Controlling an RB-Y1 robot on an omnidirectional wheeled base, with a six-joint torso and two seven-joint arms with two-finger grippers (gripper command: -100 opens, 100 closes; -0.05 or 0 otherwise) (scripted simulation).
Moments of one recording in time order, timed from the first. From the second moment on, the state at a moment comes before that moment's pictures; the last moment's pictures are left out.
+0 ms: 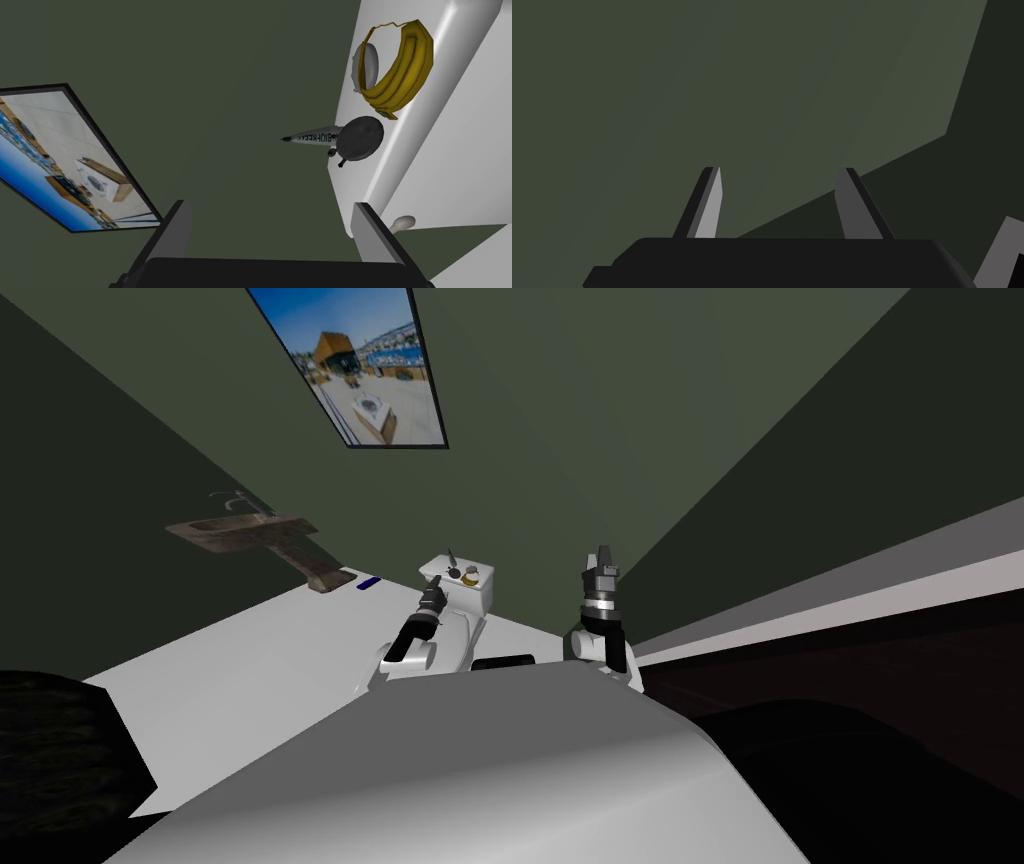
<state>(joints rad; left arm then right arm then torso) 0.38 0.16 -0.09 -2.12 -0.08 0.23 0.15 0.46 -0.02 -0.07 -2.32 0.00 -0.37 0.11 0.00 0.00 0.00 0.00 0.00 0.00</state>
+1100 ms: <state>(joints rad) 0.29 0.20 -0.13 -2.02 -0.08 0.50 0.10 0.46 -0.02 -0.07 -2.32 0.00 -0.37 0.11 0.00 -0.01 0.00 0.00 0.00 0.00</state>
